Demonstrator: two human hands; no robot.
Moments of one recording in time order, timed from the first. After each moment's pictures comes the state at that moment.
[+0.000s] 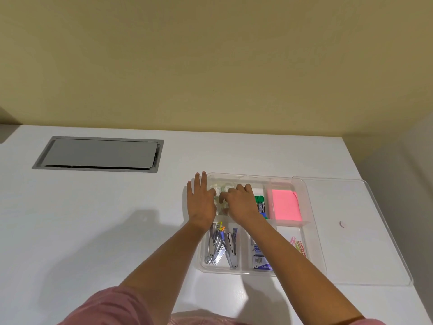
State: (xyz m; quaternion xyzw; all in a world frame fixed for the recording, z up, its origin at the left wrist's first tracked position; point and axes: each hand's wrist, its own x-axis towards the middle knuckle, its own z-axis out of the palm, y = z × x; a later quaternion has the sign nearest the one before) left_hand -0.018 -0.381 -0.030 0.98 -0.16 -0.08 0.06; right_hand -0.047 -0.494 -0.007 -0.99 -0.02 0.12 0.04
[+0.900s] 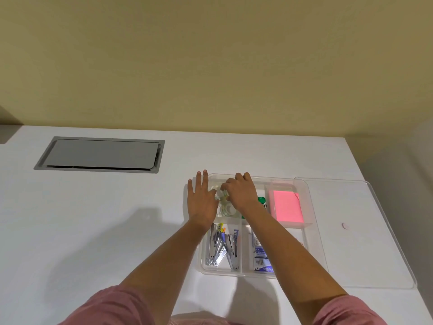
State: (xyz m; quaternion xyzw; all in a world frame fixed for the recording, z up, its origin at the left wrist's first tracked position) left_hand -0.014 -0.380 -0.033 0.98 -0.17 -0.08 -0.02; right_hand -0.014 -0.506 -0.016 -0.99 -0.06 0.10 -0.05
